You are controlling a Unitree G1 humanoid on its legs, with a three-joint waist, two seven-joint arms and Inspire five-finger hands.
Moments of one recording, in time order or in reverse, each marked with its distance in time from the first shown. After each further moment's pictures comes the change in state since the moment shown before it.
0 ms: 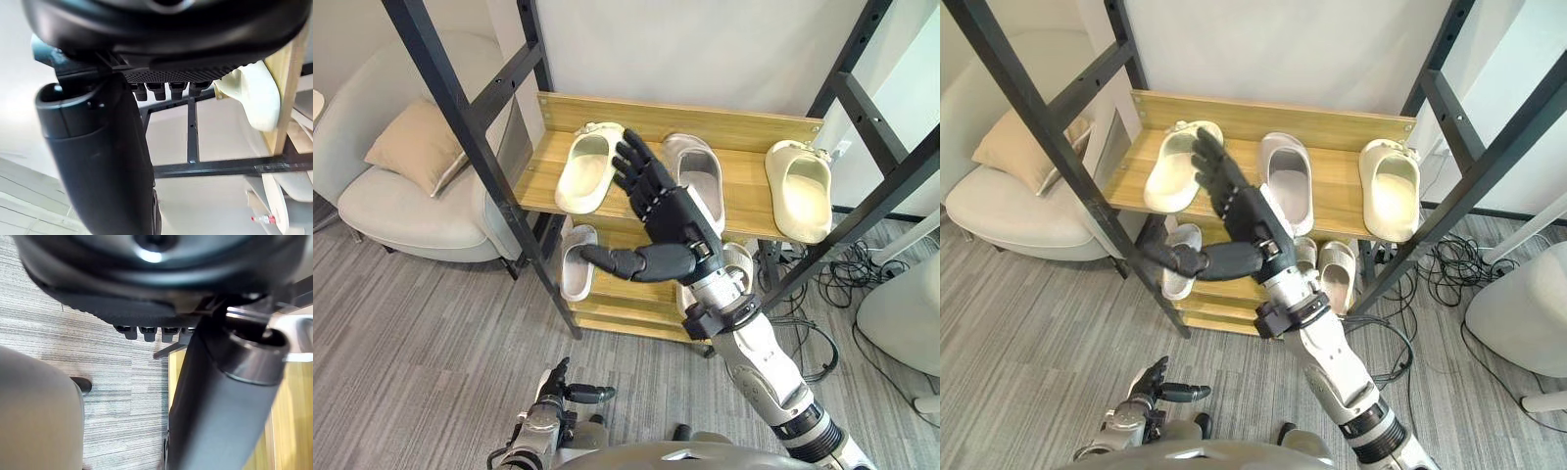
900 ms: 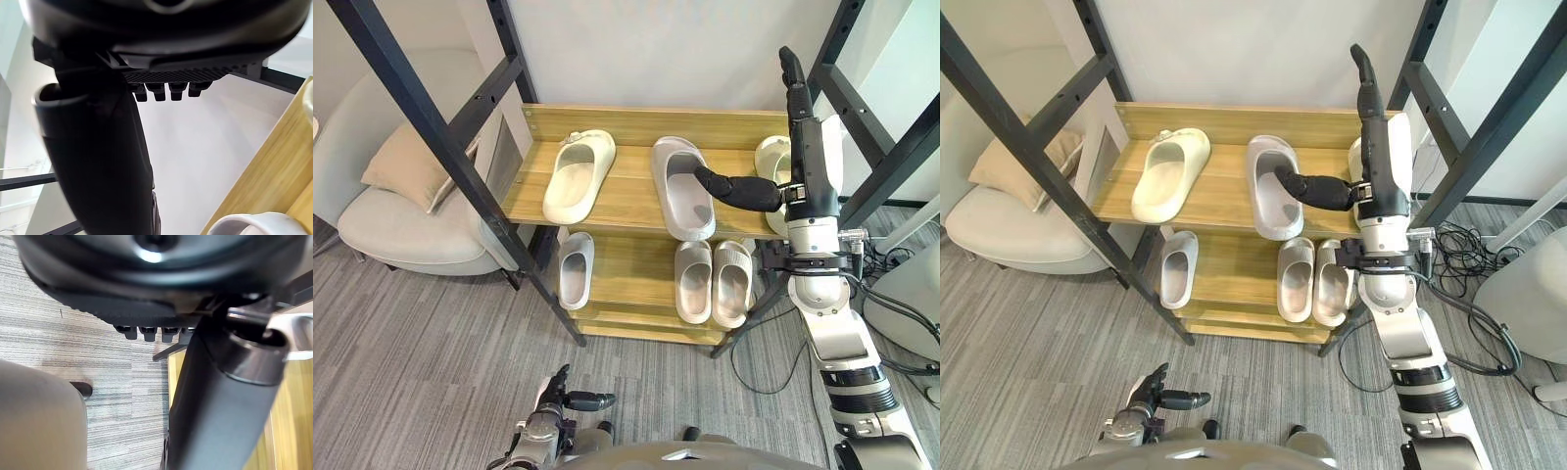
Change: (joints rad) left arm 0.042 -0.004 0.011 -0.034 0.000 0.000 -0.022; right arm -0.127 -0.187 -0.394 0.122 -0.570 0.075 -0.241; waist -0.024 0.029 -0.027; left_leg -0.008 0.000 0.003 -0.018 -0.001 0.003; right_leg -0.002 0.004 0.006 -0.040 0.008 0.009
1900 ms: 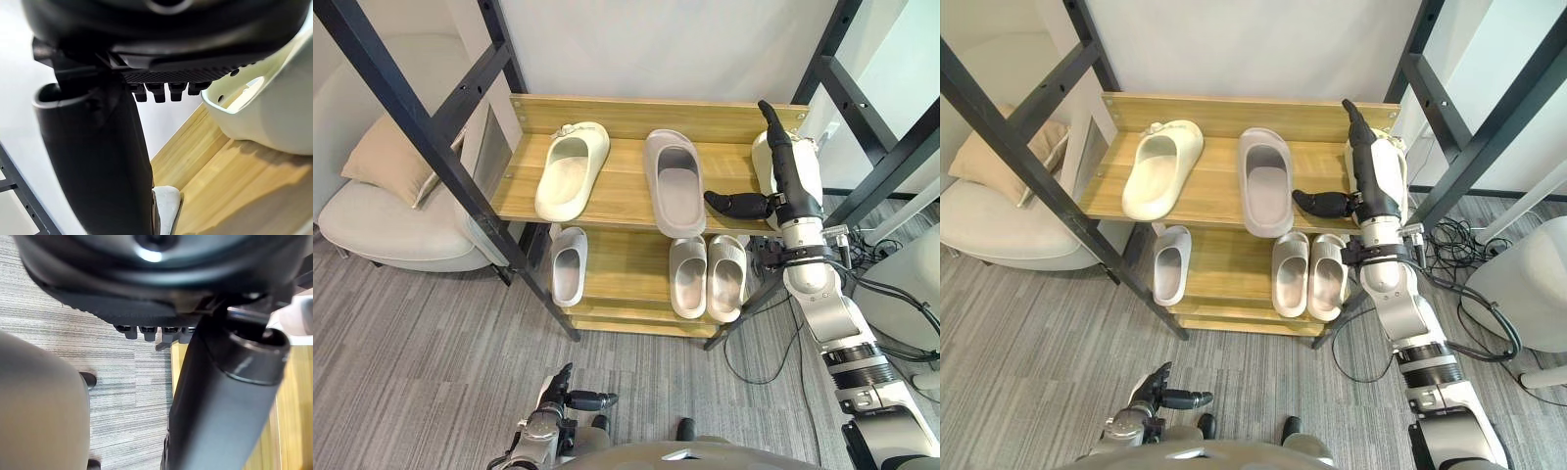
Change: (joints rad) left arm 0.001 0.001 -0.003 -0.007 -0.001 -0.001 -0.021; right arm -0.096 -0.072 0.089 0.269 -0.034 0.045 0.020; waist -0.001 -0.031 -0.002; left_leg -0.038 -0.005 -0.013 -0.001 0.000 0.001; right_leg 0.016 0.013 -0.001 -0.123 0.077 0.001
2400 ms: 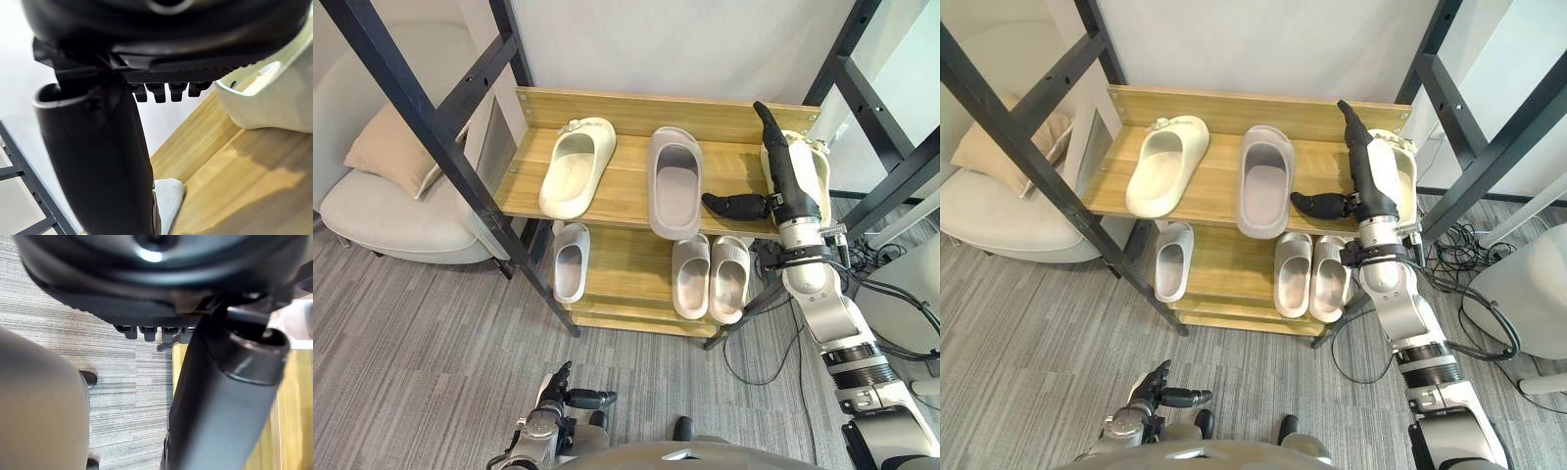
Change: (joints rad) left arm 0.001 0.002 0.001 -0.012 0.000 0.001 0.000; right arm 0.000 0.000 -0.002 -0.055 -0.042 0.006 0.003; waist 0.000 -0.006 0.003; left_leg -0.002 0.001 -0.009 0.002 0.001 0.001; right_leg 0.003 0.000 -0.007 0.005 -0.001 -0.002
